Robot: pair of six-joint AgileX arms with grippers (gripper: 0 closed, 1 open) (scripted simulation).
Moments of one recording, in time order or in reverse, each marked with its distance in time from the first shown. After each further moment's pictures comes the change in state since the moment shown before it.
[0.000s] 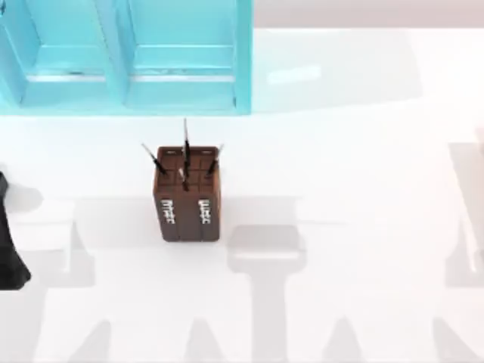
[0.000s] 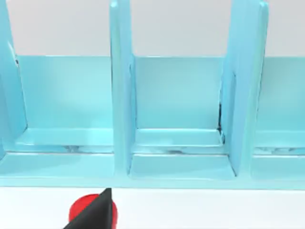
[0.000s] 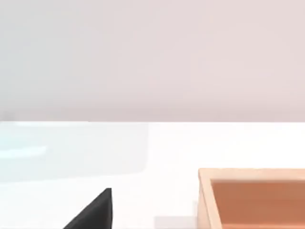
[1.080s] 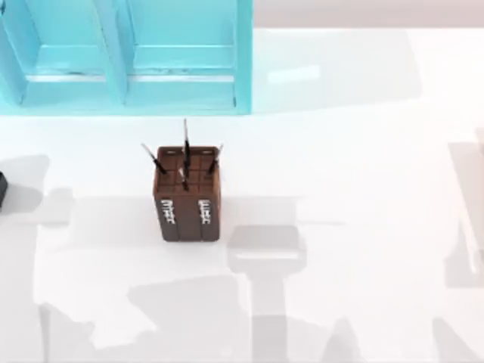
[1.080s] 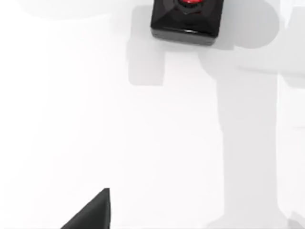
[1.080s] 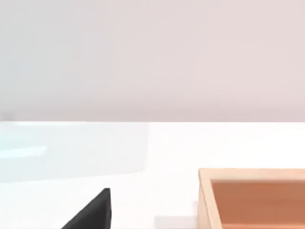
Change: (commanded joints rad) left arm 0.155 1.186 1.039 -0.985 -0.037 0.032; right arm 0.000 0.000 0.000 0.000 0.000 0.000
